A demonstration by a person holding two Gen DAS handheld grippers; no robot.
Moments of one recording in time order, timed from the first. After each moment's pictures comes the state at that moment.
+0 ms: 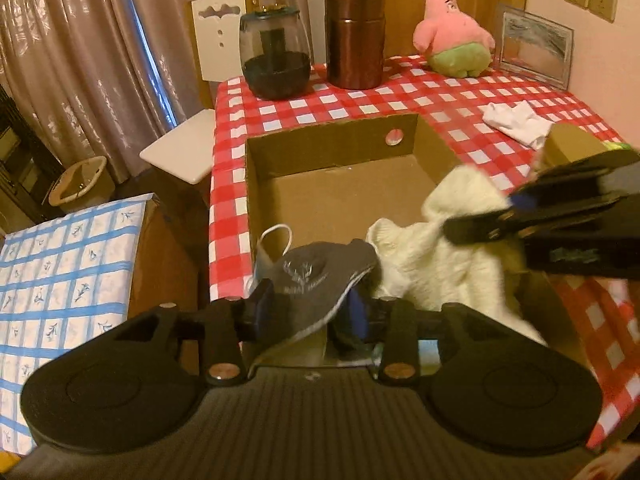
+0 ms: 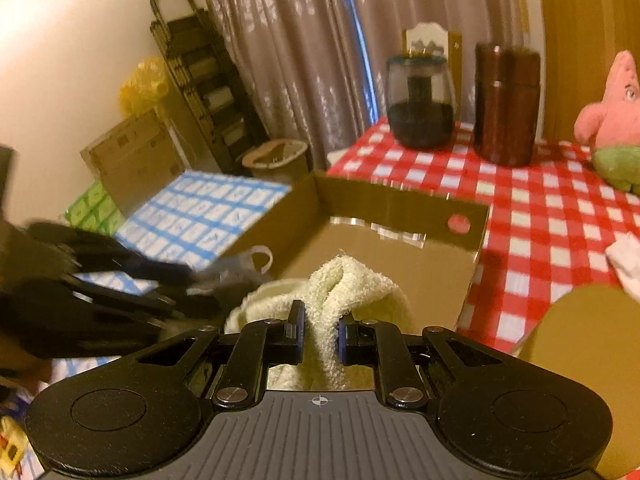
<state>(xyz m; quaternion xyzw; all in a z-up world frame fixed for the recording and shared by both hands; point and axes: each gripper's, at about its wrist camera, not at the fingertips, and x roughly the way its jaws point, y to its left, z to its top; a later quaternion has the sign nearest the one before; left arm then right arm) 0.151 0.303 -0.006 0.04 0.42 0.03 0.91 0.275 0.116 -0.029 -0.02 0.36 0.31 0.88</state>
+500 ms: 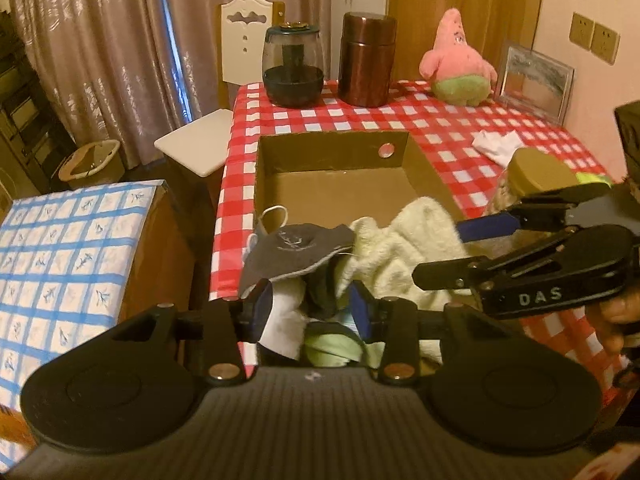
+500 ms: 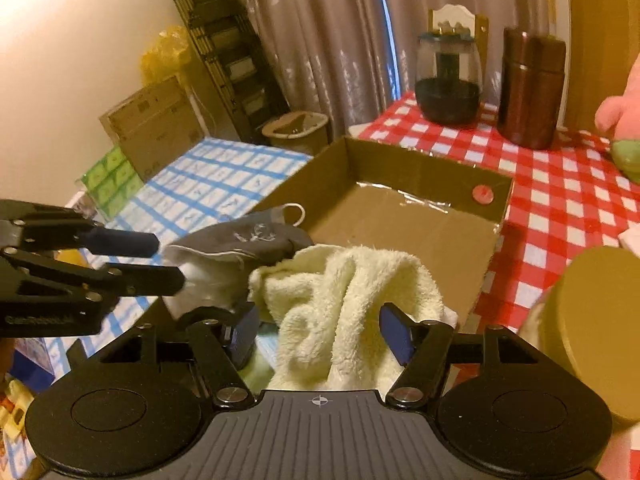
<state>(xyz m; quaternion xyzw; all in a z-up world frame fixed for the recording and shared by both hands) 0.099 0.288 0.018 -0.02 0.39 0.06 0.92 0.245 0.114 -0.016 -0.04 0.38 0.34 0.86</state>
